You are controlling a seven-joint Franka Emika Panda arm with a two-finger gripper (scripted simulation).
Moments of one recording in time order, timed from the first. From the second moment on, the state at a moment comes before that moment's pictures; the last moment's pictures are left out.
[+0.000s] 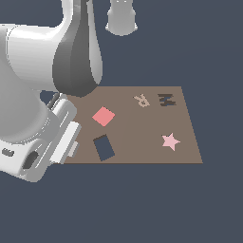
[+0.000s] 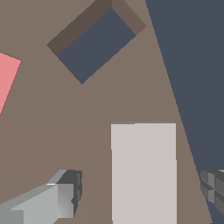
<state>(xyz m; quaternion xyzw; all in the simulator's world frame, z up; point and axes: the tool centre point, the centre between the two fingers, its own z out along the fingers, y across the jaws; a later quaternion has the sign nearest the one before) 0.100 -0.175 0.051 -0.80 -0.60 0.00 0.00</state>
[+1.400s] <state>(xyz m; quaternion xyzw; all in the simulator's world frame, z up) 0.101 -0.175 0.031 -0.80 -0.60 0.00 0.00</state>
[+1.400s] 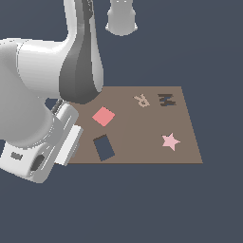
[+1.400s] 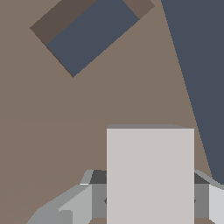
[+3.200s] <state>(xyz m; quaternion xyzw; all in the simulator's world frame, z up) 0.088 -0.092 0.038 -0.94 -0.34 0.00 0.00</state>
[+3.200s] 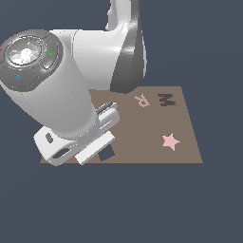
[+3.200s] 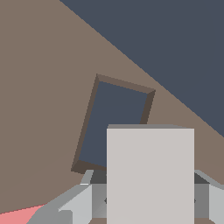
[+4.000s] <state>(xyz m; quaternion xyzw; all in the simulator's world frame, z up) 0.099 -0.057 0.040 -0.98 -0.22 0.00 0.00</state>
